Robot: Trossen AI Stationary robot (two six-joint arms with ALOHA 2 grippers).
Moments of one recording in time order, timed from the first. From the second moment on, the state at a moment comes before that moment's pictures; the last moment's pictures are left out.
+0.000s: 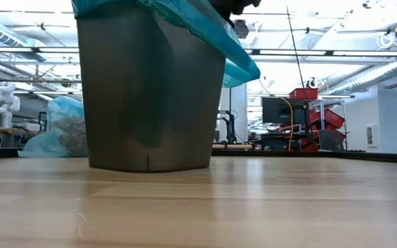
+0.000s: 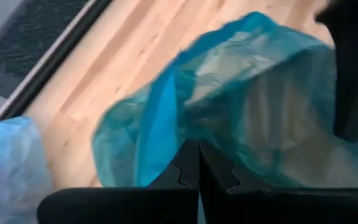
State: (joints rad) left arm 0.07 1.44 1.58 -1.06 -0.19 -0.36; right arm -0.06 1.58 1.35 -0.28 -0.27 0.06
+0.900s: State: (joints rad) left arm 0.20 1.45 1.53 -1.08 -0.21 -0.34; right arm -0.07 1.58 1.35 -0.57 -0.45 0.09
